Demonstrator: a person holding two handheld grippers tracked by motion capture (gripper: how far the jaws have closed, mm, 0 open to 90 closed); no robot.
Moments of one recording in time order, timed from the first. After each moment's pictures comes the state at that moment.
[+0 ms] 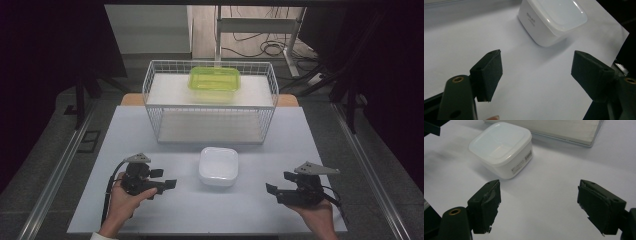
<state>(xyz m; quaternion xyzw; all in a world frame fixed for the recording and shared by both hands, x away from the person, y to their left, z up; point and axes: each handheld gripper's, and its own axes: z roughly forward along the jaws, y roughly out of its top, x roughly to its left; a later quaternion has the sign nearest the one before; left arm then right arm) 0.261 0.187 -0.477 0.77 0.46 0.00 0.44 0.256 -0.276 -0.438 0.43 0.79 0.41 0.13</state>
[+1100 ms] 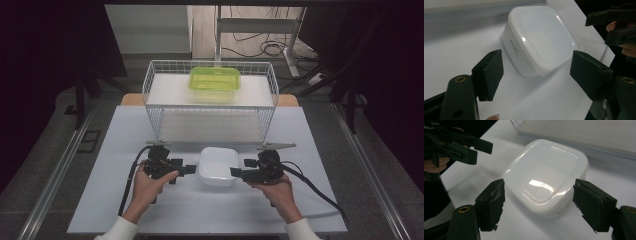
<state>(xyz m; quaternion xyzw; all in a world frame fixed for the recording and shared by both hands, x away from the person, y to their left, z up) 0.311 0.137 -0.467 0.74 0.49 -0.06 0.45 0.317 -0.193 -0.447 0.42 0.80 0.44 0.01</state>
